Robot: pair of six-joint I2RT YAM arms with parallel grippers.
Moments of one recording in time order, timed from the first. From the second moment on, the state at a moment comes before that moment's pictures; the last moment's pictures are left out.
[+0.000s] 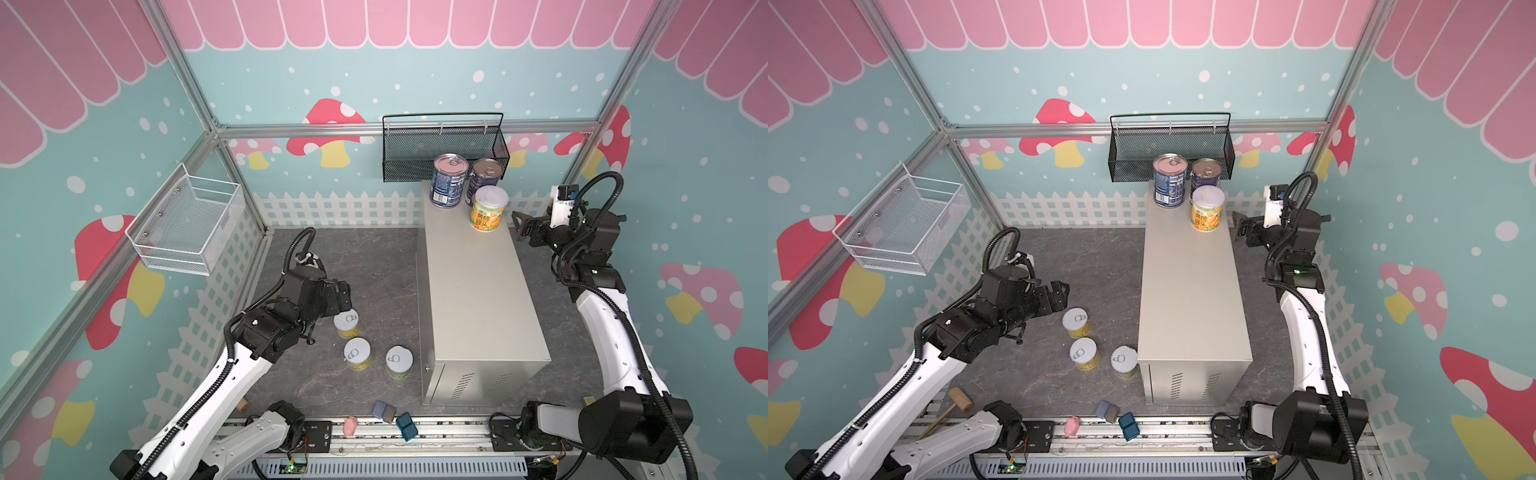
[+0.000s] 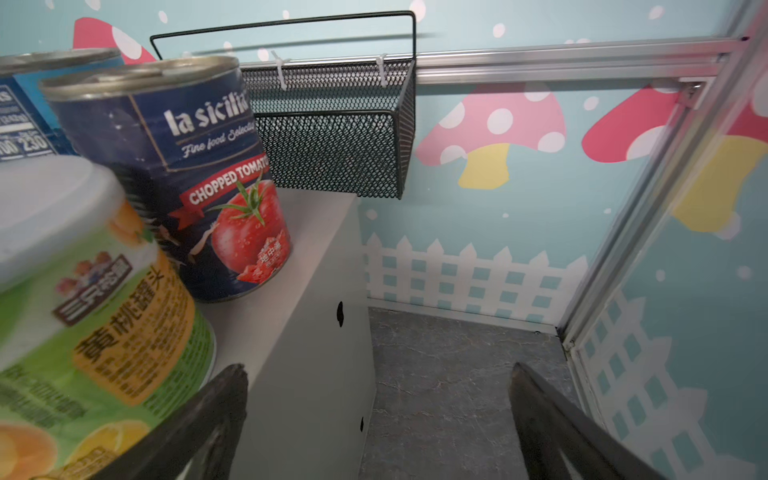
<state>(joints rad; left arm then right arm) -0.49 0.97 1.11 -0.84 -0.24 -0.57 -0.14 1.27 1.27 -0.15 -0.35 -0.02</state>
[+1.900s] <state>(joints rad) -0.43 1.54 0.93 -0.63 -0.20 -0.64 0.08 0.89 1.12 -0.31 -0.67 -0.02</state>
